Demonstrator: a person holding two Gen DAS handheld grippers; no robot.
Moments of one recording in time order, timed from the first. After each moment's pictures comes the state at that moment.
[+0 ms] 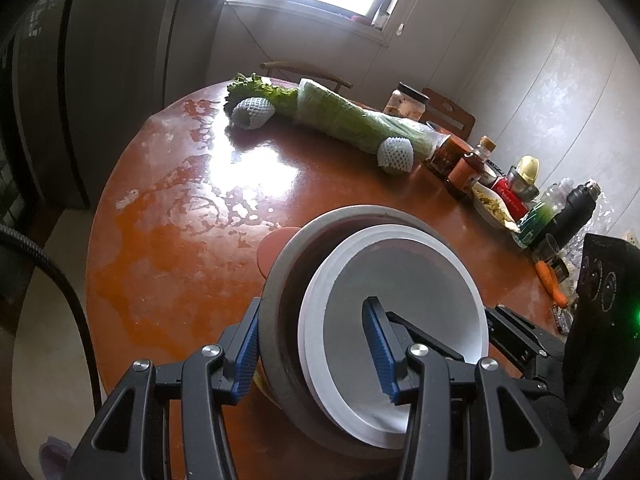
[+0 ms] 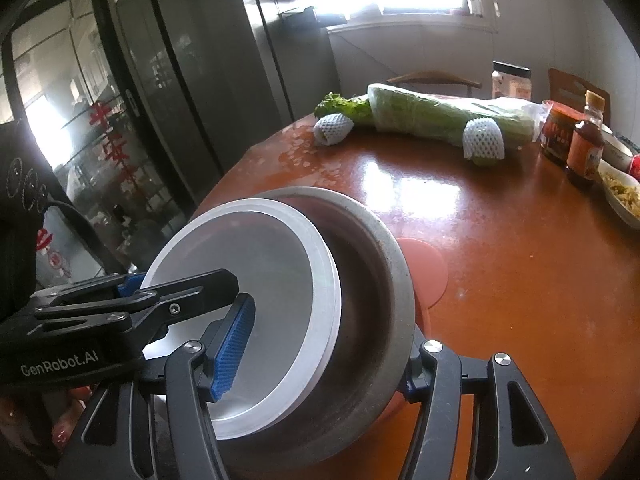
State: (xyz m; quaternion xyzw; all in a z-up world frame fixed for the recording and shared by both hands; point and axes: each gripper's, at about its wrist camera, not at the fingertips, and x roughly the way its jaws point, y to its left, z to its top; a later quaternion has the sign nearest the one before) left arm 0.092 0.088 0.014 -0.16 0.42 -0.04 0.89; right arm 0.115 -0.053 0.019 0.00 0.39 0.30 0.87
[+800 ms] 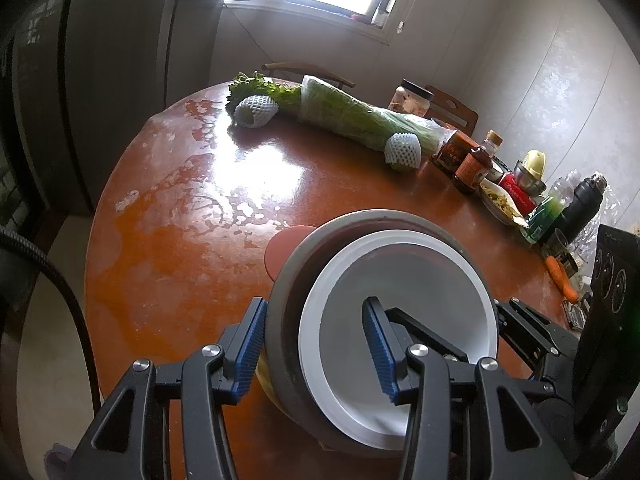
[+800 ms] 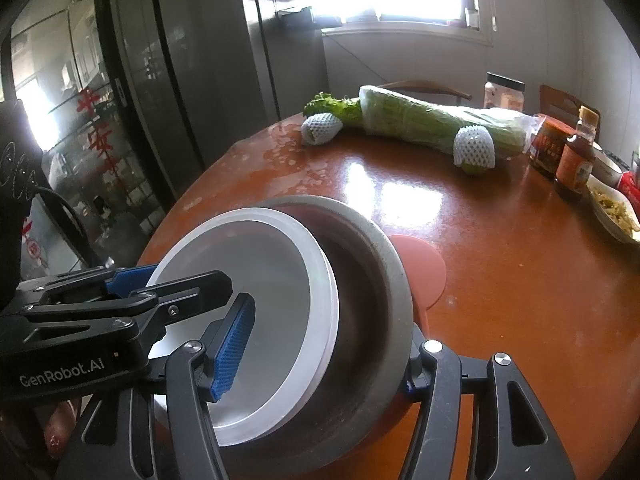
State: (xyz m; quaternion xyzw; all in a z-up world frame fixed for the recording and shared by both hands) left arm 0.096 0.086 0.005 -0.15 0.42 -0.03 0.90; right arm 0.114 -0.044 0.011 -0.03 0.38 0.27 0.88
